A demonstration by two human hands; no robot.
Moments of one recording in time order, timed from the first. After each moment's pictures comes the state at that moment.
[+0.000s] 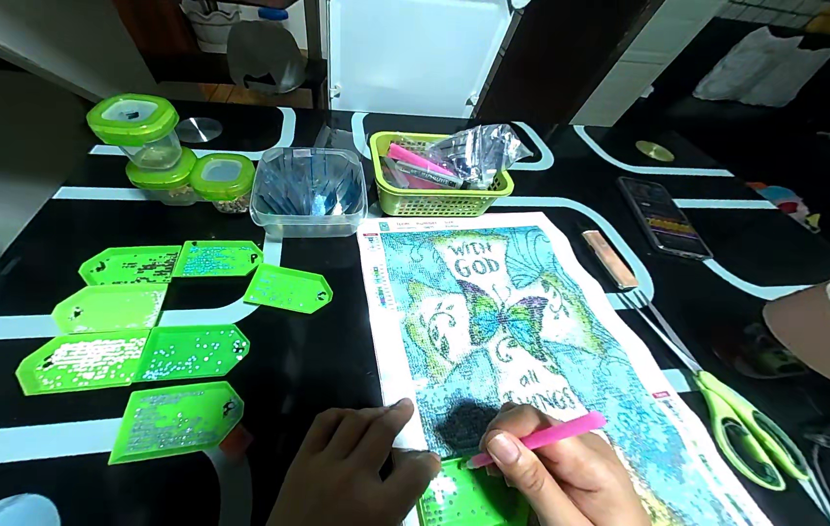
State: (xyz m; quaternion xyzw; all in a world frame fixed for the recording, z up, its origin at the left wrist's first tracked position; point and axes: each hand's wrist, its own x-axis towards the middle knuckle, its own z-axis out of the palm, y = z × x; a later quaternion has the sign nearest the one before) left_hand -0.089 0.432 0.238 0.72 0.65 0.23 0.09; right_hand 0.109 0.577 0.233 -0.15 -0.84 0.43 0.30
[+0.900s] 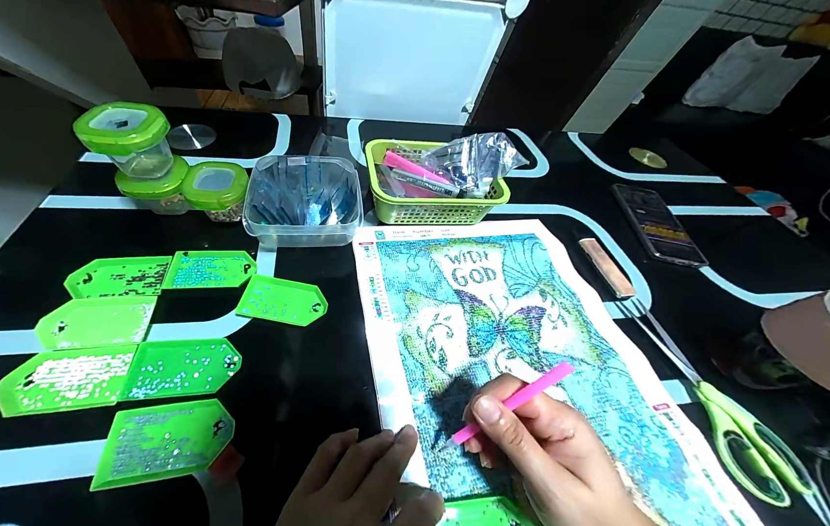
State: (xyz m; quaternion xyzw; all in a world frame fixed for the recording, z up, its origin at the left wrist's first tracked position) left_hand -0.089 0.428 0.247 0.74 0.62 0.21 0.16; right_hand 0.088 0.593 0.225 -0.16 -0.75 0.55 0.32
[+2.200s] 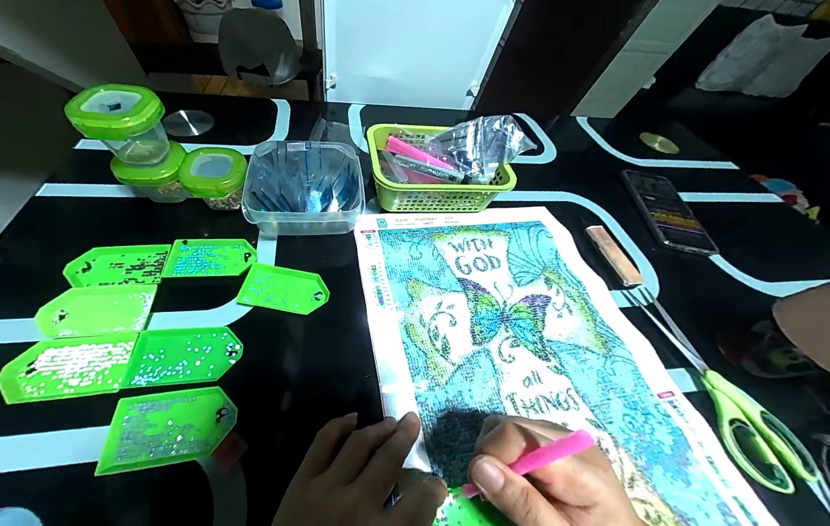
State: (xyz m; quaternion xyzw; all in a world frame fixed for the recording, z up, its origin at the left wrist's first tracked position) left_hand -0.087 0.427 0.244 0.74 0.63 0.22 0.14; right_hand 0.098 0.582 0.232 -0.05 -0.84 0.46 0.29
